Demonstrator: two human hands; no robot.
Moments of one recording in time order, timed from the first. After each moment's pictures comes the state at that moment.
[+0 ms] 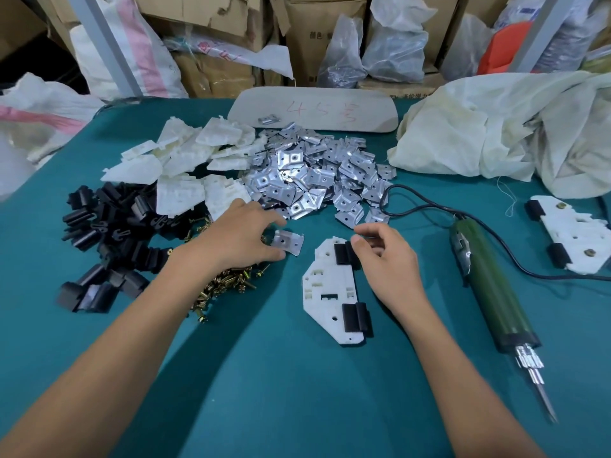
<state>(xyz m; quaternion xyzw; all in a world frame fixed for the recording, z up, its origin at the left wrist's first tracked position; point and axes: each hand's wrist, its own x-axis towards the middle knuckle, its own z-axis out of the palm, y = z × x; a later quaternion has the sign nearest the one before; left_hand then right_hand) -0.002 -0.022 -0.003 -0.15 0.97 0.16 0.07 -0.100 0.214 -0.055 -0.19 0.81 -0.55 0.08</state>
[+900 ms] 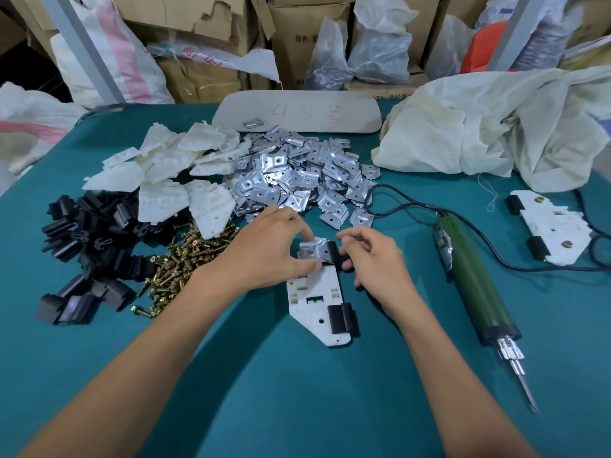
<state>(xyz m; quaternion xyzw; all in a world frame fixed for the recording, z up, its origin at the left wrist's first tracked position) -0.014 0.037 -0.003 -0.05 0.98 0.18 -0.06 -0.099 0.219 -0.042 -0.15 0.78 -0.58 0.17</state>
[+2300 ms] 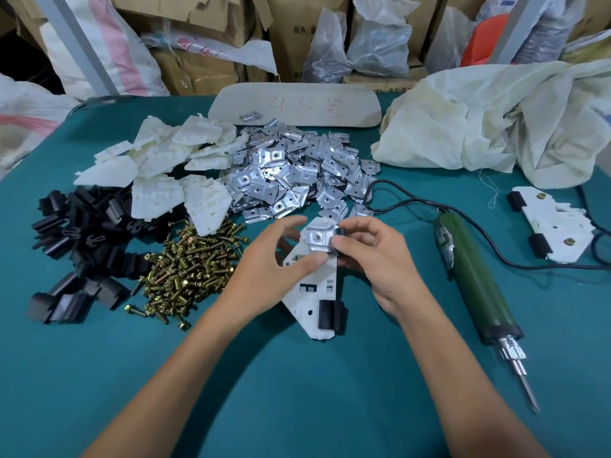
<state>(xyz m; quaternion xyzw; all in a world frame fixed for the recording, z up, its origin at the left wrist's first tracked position) 0.013 0.058 -0.035 -0.14 0.85 0.50 -0.14 -0.096 0.218 -0.030 -0.10 0.62 -0.73 0.26</state>
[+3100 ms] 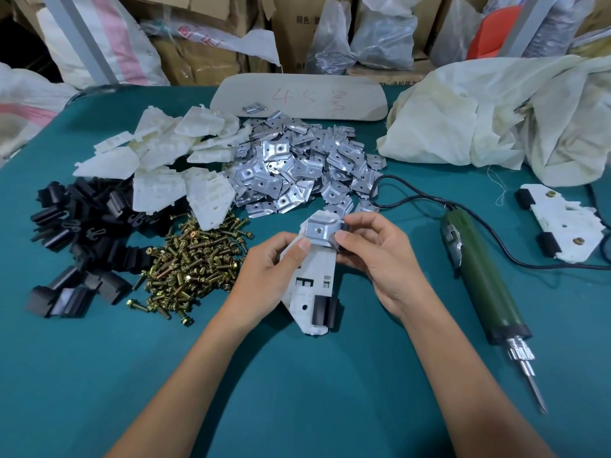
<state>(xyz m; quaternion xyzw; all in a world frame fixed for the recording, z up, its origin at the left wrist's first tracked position) 0.018 0.065 -0.050 -0.15 0.74 0.63 -0.16 -0.093 0.214 -0.030 -0.09 0.59 -0.75 0.28</state>
